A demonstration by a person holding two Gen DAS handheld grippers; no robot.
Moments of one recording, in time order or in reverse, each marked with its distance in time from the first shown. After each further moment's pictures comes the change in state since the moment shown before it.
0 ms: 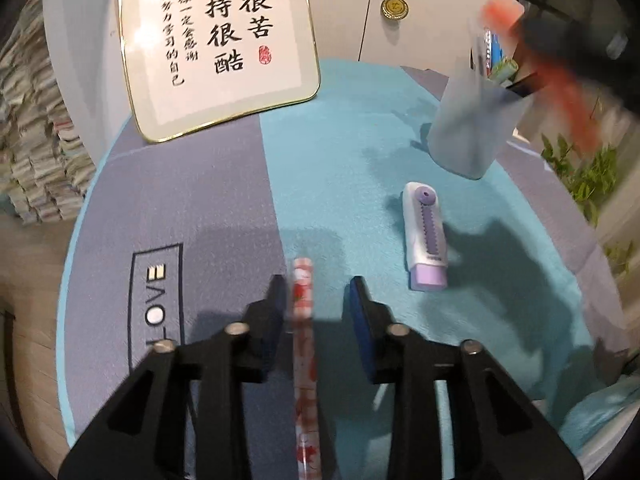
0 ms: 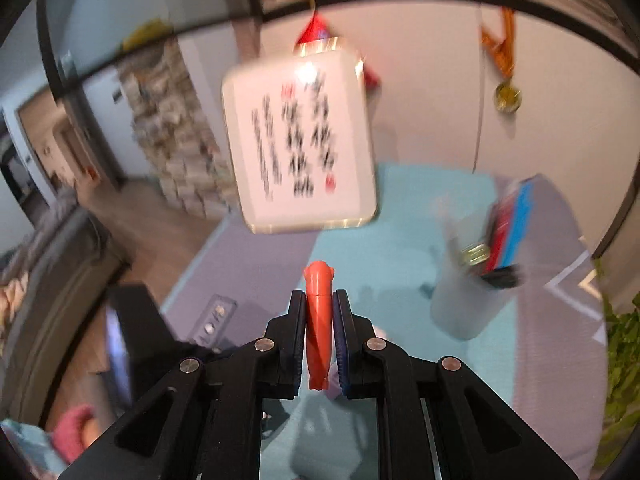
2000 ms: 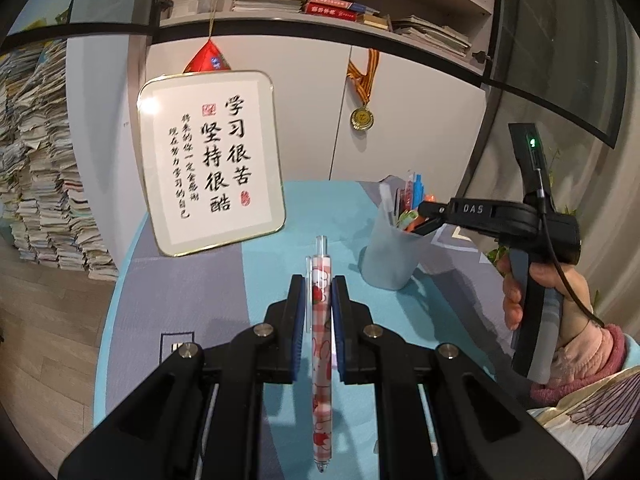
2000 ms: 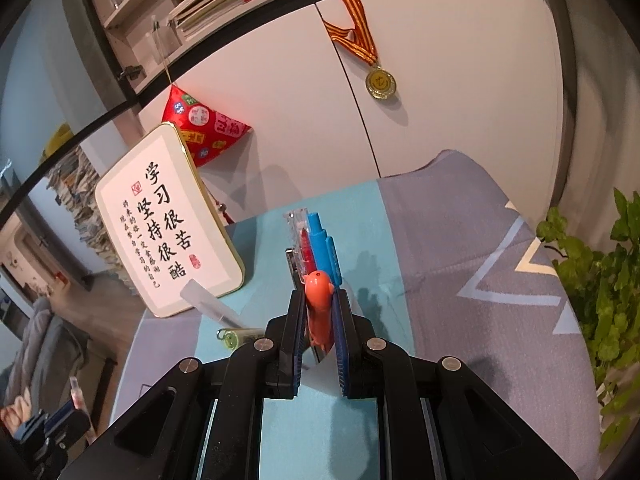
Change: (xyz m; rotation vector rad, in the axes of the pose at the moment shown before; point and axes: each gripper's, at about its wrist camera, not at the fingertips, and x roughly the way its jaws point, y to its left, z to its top) left arm -0.105 -0.032 0.033 -0.031 -0.324 -0.062; right arm 0.020 -0.134 0.006 0.313 -0.100 -0.116
